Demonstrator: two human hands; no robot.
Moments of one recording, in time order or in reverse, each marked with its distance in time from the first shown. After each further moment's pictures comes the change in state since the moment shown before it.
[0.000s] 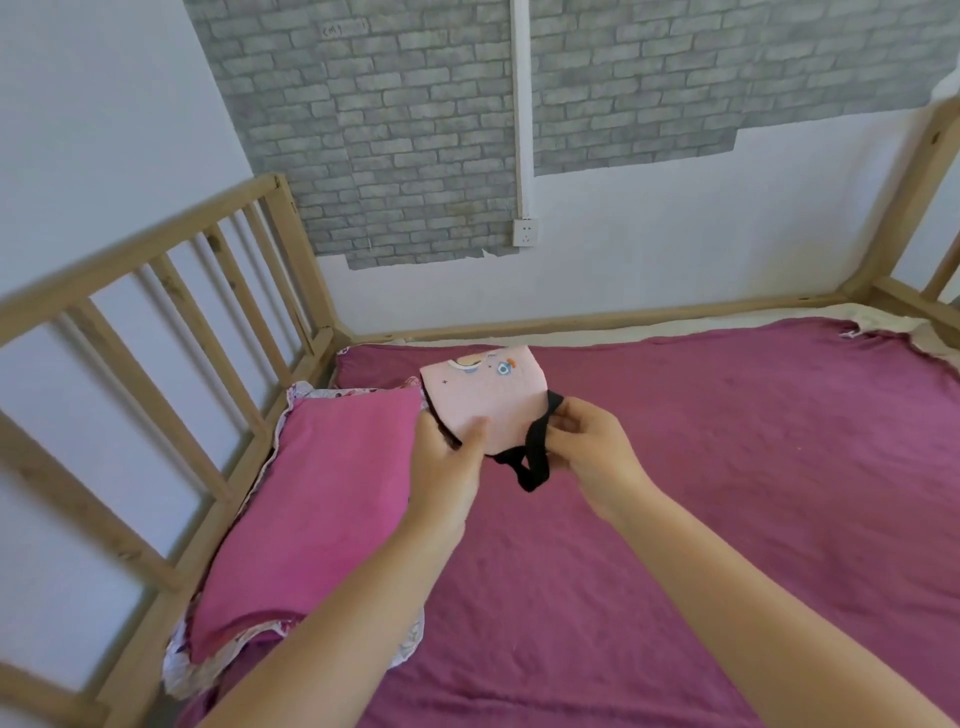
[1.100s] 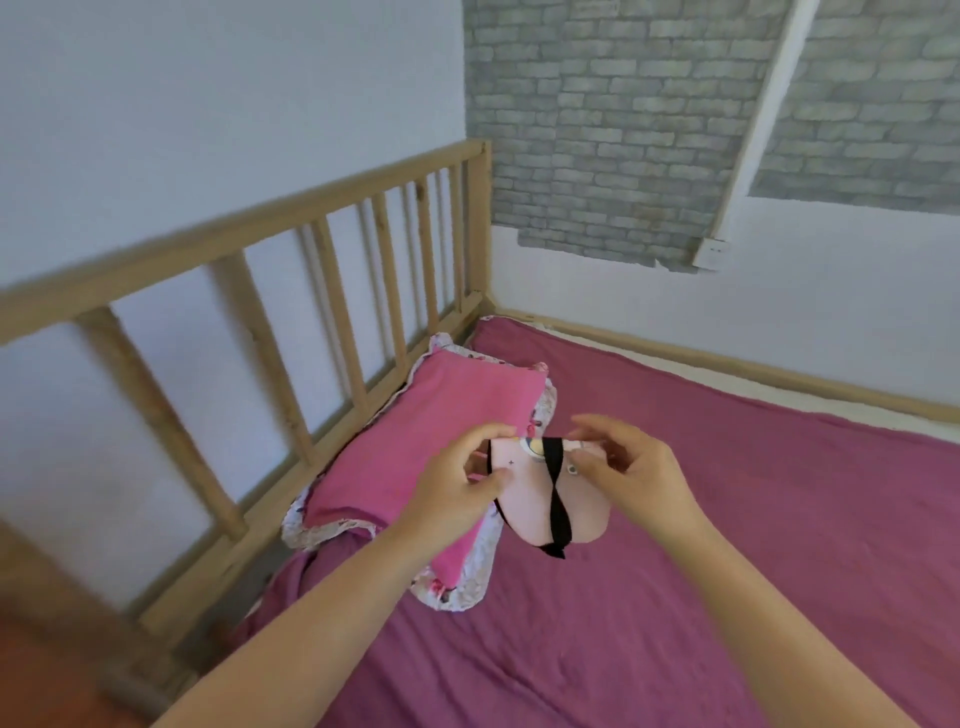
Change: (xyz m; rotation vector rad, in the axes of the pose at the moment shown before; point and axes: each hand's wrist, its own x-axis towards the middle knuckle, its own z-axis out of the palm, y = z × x) left_hand -0.036 -0.005 -0.109 0.327 0.009 0.064; right_hand 0.005 -0.002 0.061 -0.504 -0.336 -0.281
